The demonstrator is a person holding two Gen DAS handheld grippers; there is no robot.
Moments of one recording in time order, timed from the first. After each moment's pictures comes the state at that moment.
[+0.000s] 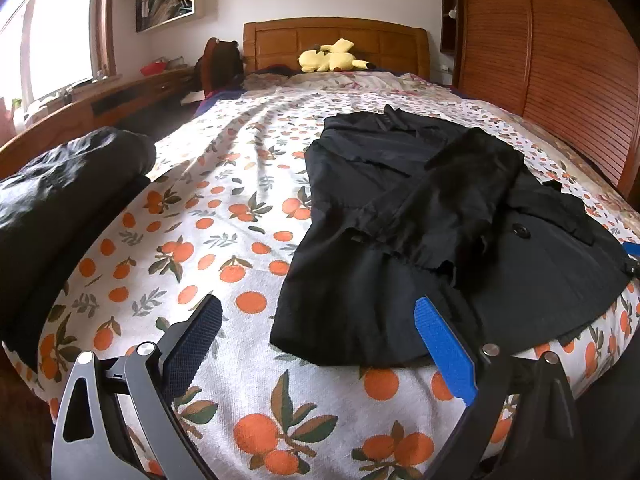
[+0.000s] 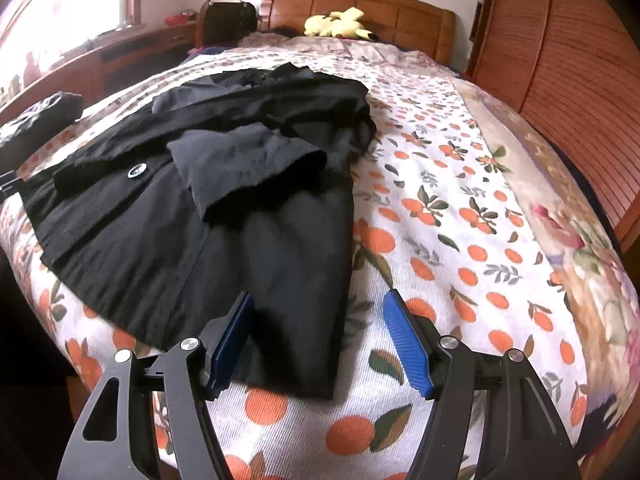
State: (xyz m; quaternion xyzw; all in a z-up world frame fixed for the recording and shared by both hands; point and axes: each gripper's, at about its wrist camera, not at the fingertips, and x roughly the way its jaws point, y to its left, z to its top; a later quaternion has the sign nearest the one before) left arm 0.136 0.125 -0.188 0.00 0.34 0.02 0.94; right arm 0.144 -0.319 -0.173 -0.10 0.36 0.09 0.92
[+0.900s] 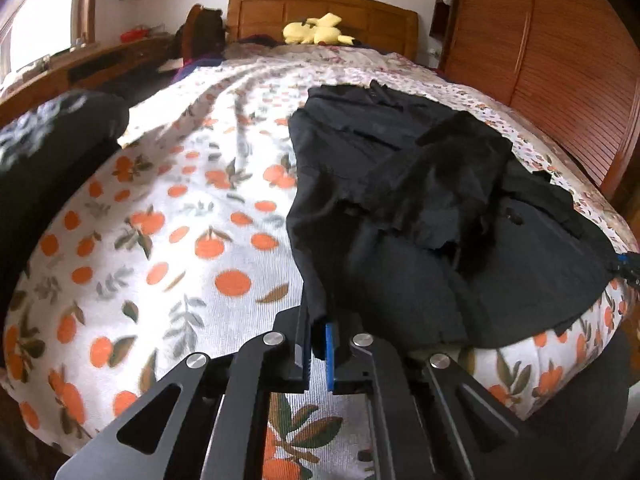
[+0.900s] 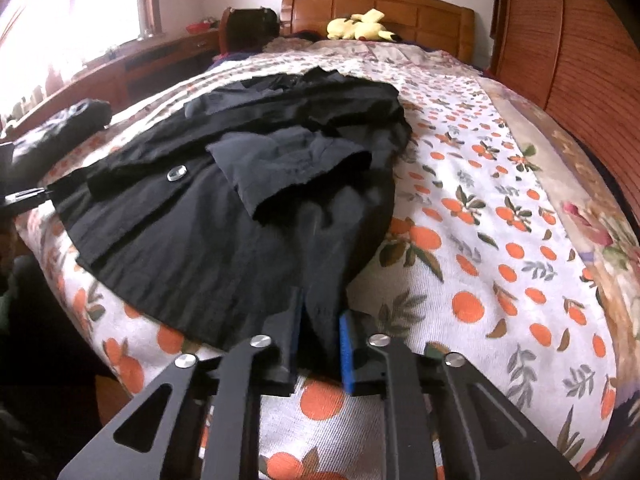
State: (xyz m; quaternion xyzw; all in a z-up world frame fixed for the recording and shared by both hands) left arm 0.153 0.139 -0.200 -0.03 0.38 -0.03 0.92; right arm 0.135 -0.308 -0.167 -0.07 0.36 0.15 0.92
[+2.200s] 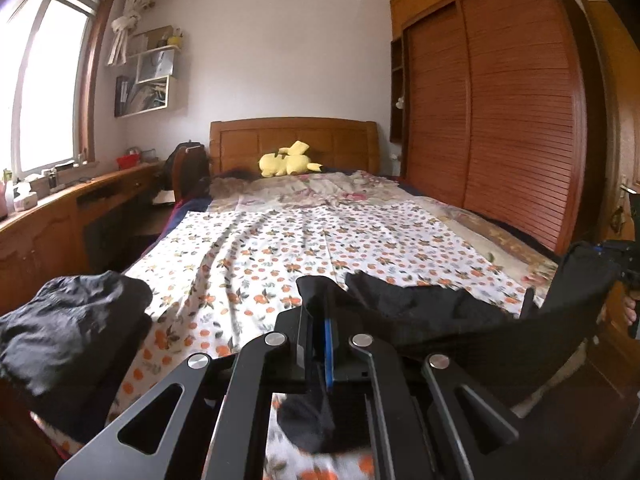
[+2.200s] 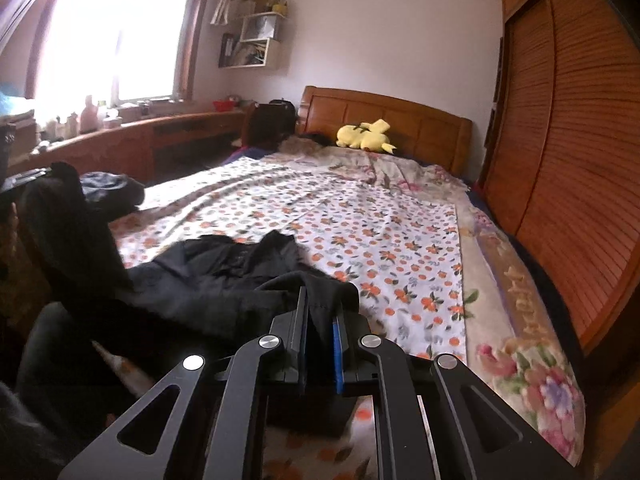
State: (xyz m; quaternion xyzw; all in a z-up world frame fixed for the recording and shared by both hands) left arm 0.076 0.086 0.004 0.00 0.18 -0.05 0.98; right arm 0.087 -0.315 0.000 -0.11 0.19 0.16 0.96
